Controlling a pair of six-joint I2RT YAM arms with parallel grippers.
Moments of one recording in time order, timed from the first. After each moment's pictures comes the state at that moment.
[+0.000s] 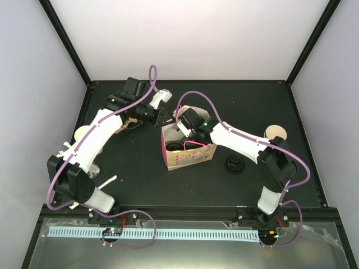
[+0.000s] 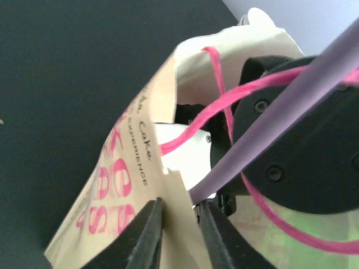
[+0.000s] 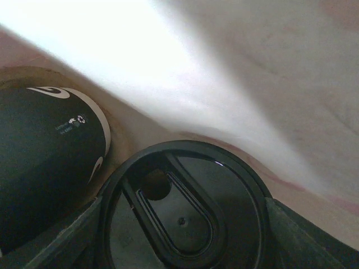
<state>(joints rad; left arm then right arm) -0.36 1.50 1.44 -0.82 0.75 -0.03 0.81 1.77 1.36 -0.72 0.11 -0.11</state>
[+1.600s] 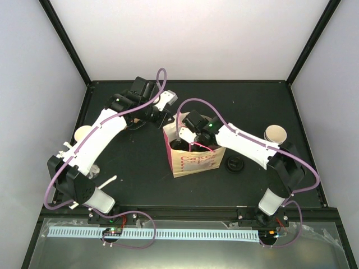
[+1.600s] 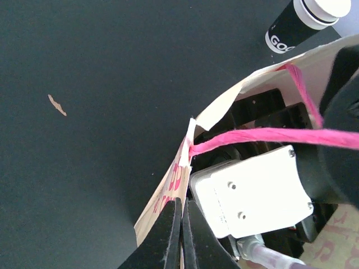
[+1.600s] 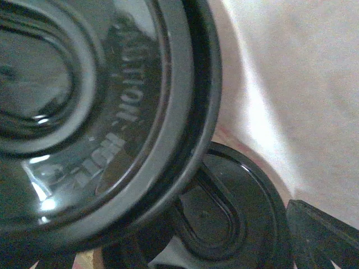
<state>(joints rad) -0.49 1.51 1.55 -0.95 0.42 0.03 0.82 1.68 1.32 -0.88 0.02 -0.38</state>
